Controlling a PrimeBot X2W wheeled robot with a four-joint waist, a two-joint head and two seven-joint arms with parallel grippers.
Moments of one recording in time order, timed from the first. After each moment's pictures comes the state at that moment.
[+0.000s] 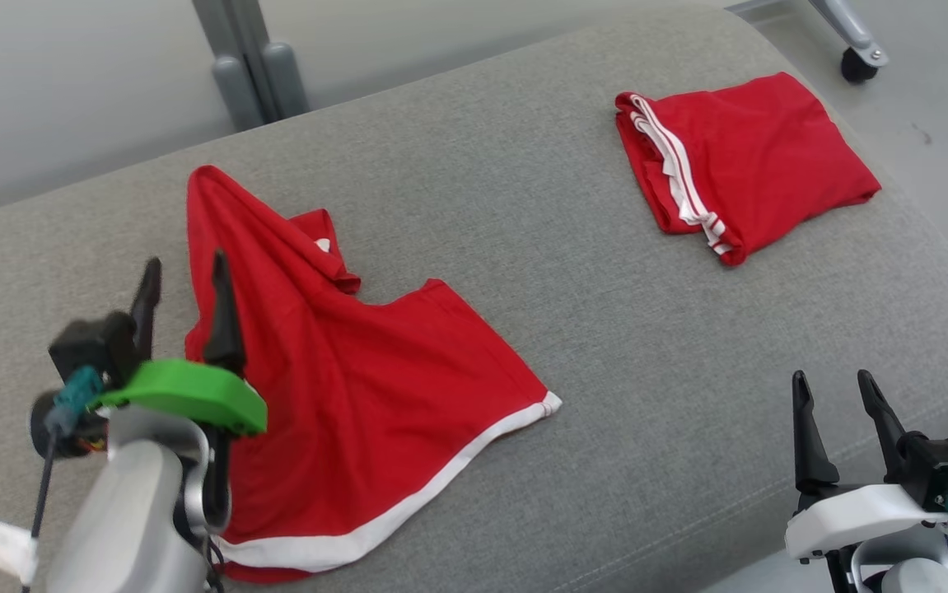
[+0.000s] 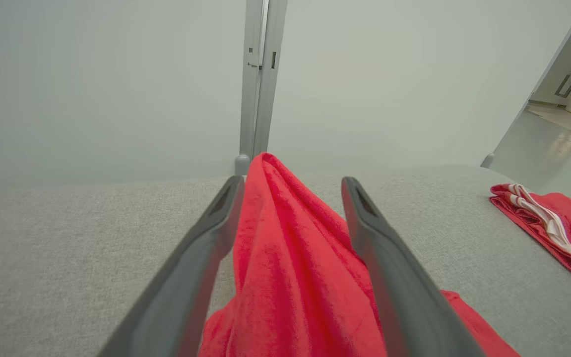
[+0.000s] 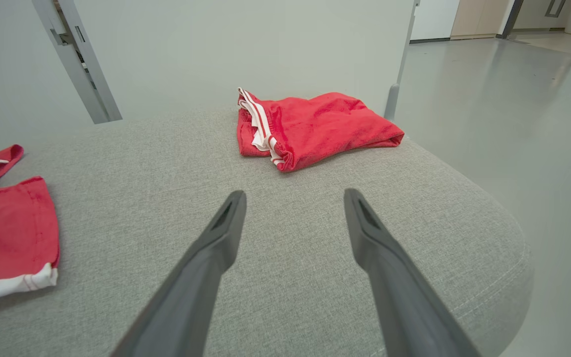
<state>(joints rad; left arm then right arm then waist) -0.44 0.27 -0.34 0.47 -0.60 0.12 -0.26 -0.01 -0.05 -0.12 0.21 0.09 0.13 -0.26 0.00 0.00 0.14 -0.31</state>
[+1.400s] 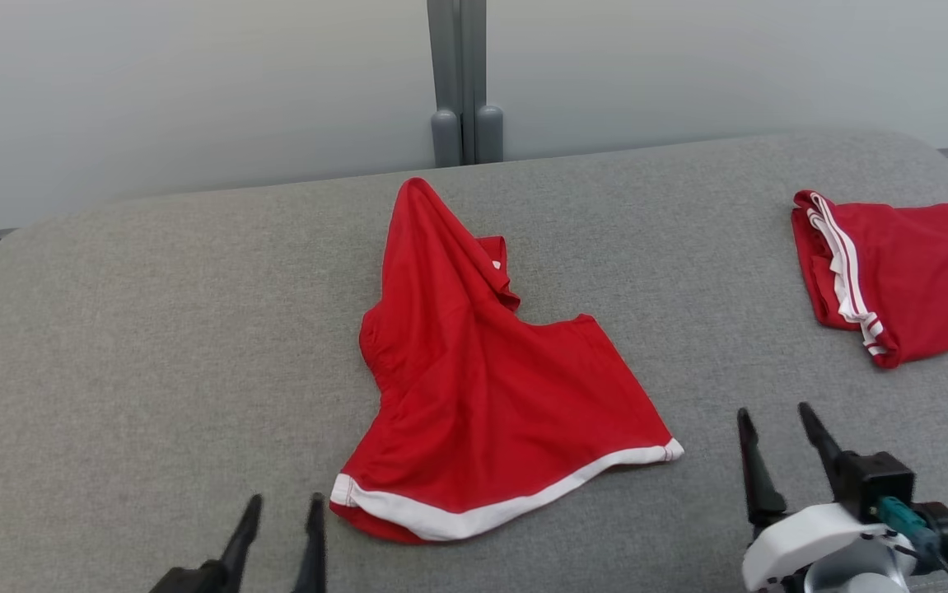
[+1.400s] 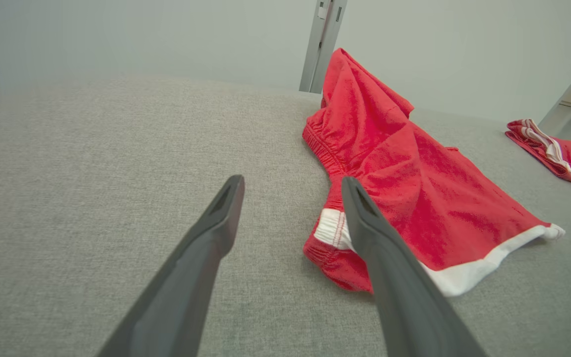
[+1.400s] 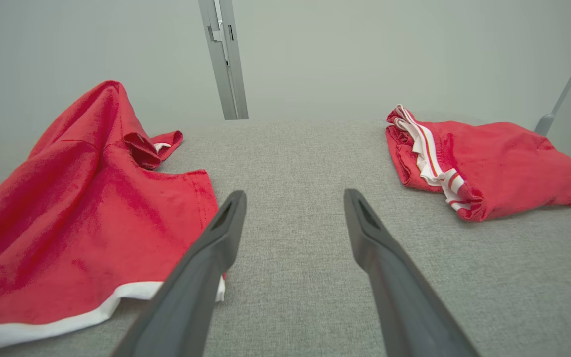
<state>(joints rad) 0.17 0.05 -0.11 0.17 -0.29 -0.12 -0.25 -0.01 -0.05 -0.04 0.30 0.08 0.13 -0.26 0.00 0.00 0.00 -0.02</state>
